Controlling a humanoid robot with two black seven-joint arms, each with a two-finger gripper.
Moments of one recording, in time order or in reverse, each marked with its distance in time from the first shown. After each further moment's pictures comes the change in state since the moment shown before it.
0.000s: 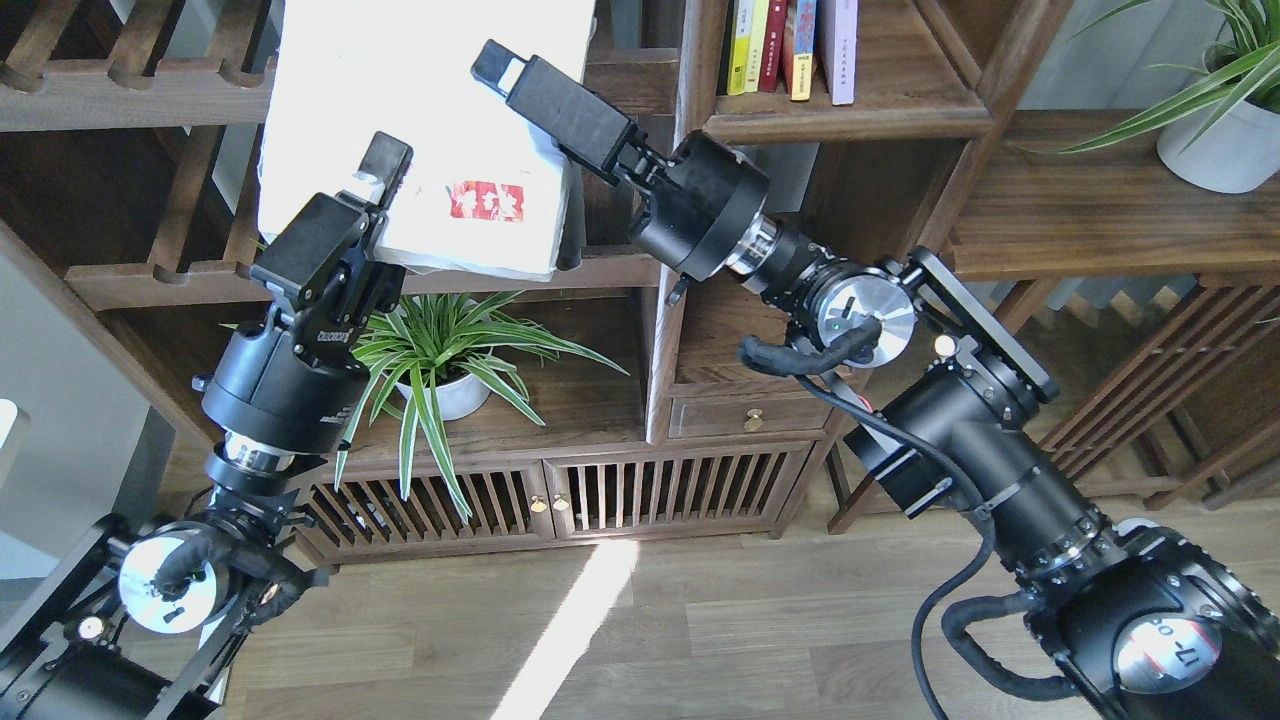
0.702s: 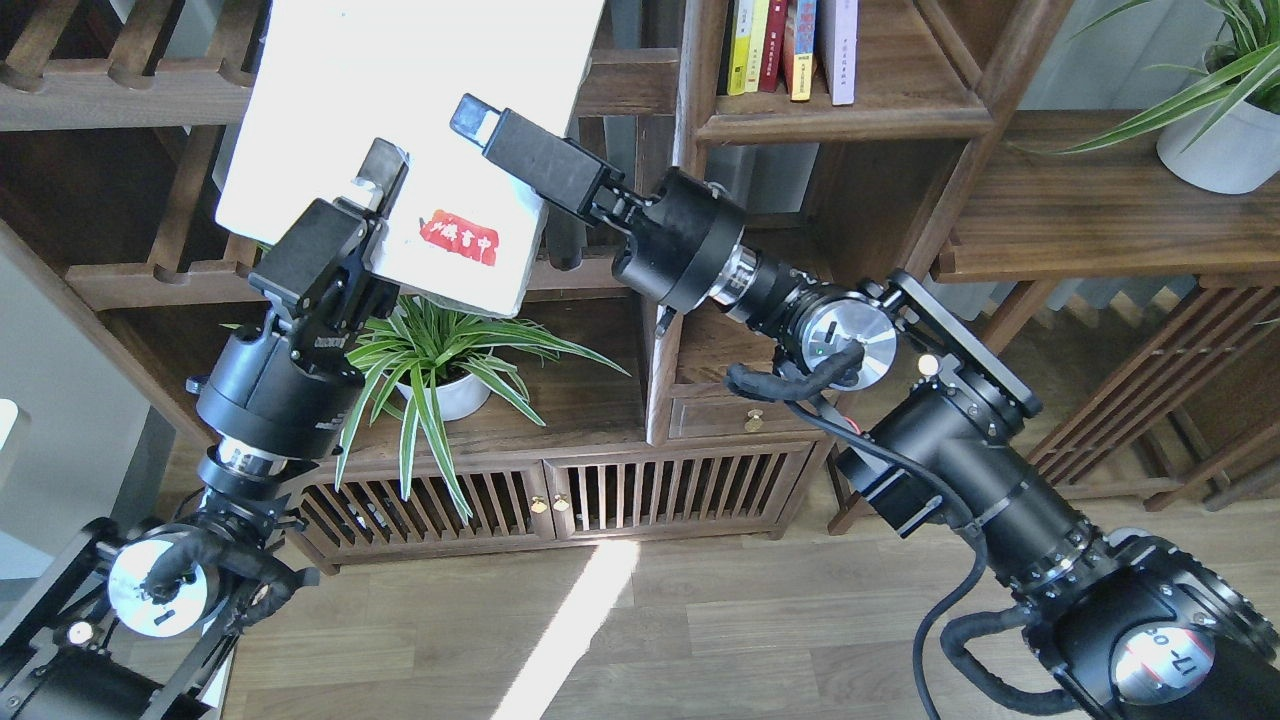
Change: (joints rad) left arm 0.042 0.005 -0.036 0.005 0.008 -0.002 0.087; right arm -0.021 0.001 -0.047 -0.003 -0.001 -0.002 -0.007
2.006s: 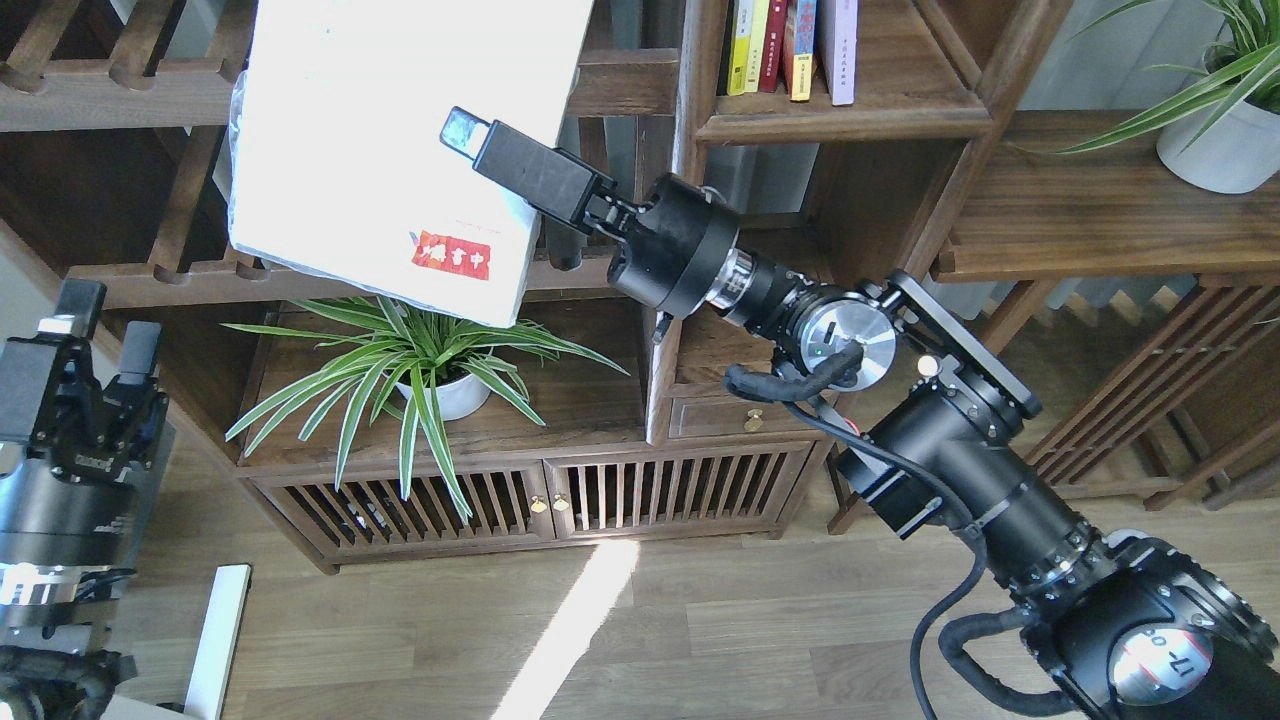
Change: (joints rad) left arm 0.355 0.006 -0.422 0.086 -0.120 0.001 -0.001; right arm -0.004 -0.001 0.018 0.018 0.004 -0.009 -0.030
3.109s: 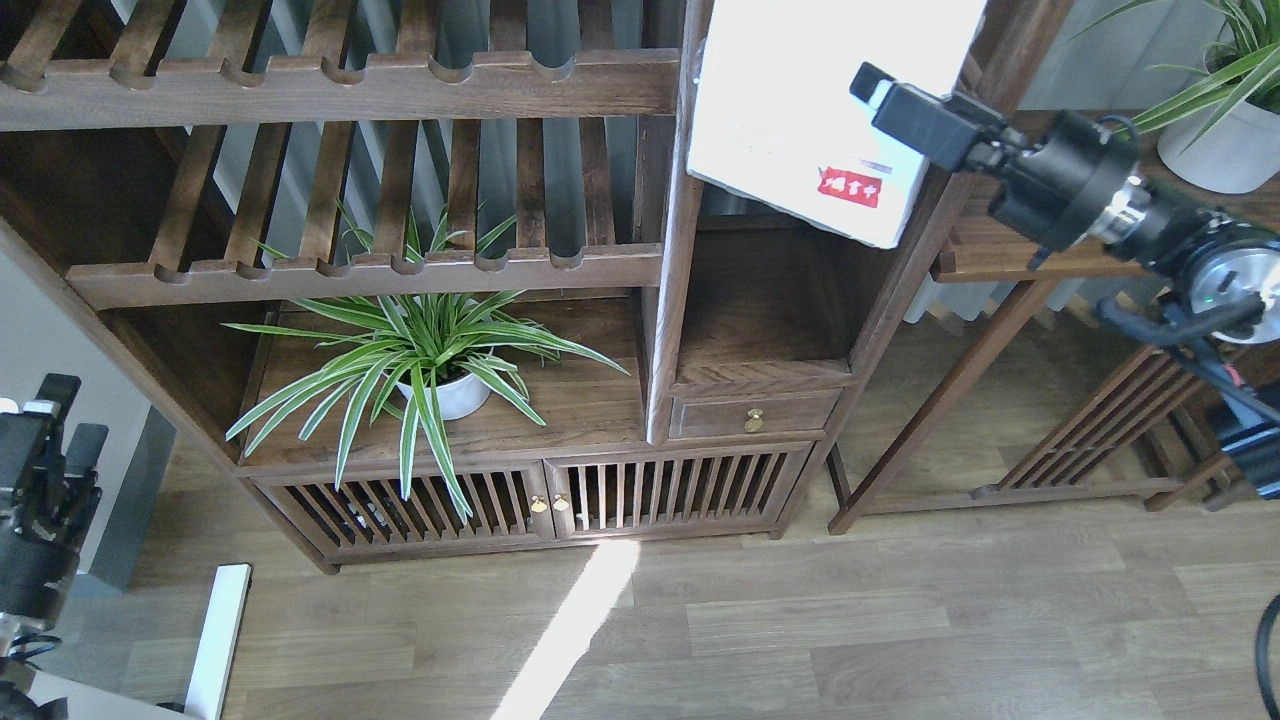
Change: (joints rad) left arm 0.009 0.131 0.018 0.286 0.003 0.000 0.013; right arm -0.082 -0.716 0.175 0.024 0.000 0.104 -0.004
